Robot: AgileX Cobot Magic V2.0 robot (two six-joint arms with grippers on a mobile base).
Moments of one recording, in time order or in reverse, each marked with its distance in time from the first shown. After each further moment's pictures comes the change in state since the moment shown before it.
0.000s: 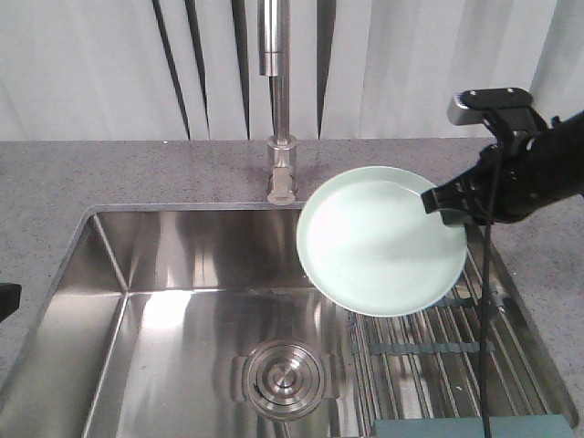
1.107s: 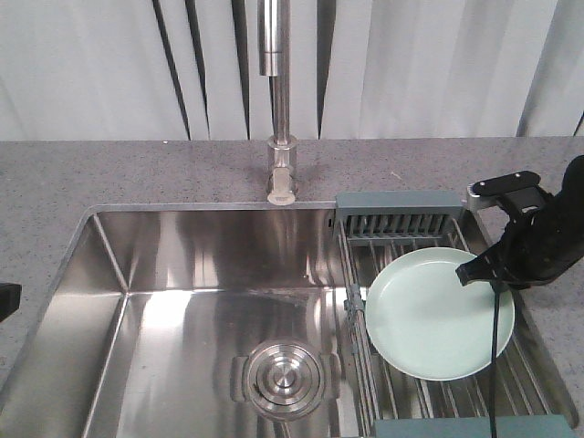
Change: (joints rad) left arm 0.000 0.000 0.000 0.000 0.000 0.000; right arm -0.085 0.170 0.137 -0.282 -0.100 0.072
